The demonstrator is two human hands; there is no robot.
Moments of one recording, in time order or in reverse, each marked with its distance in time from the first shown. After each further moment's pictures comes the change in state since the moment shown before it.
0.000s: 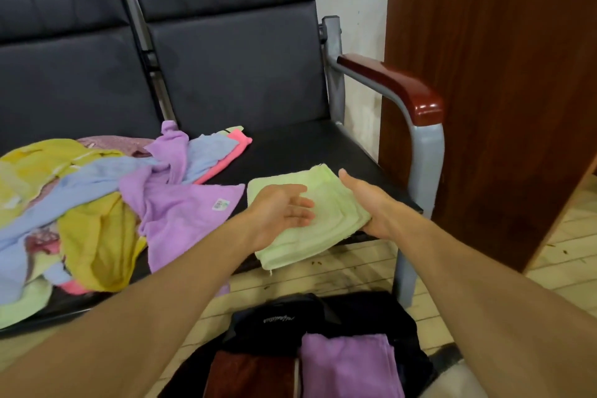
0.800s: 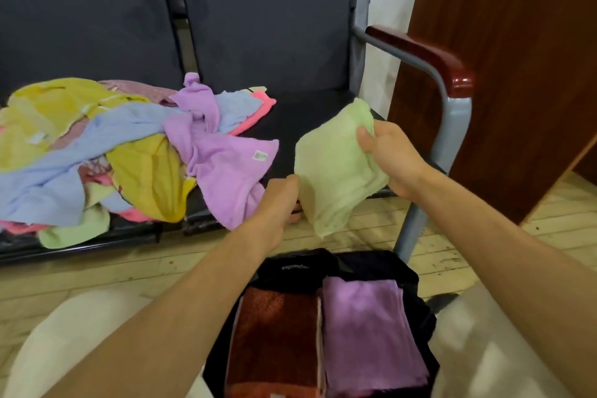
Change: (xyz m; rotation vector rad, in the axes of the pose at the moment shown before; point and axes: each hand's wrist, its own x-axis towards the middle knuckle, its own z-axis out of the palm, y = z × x) left_hand -0.067 -0.053 -0.061 -0.058 0.205 -0.009; right_hand -0.101 -0.007 0.081 -0.404 0.101 -0.559
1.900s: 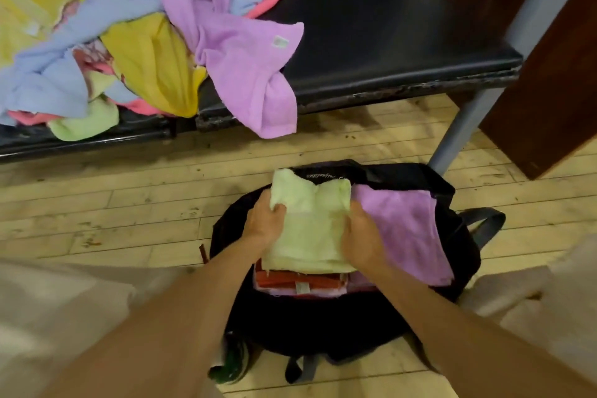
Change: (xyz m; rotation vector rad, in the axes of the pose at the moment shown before) left_hand -0.009 -0.188 -0.085 0.629 0.120 -0.101; right_hand -0.147 0.209 0.129 -0.372 -0.176 0.410
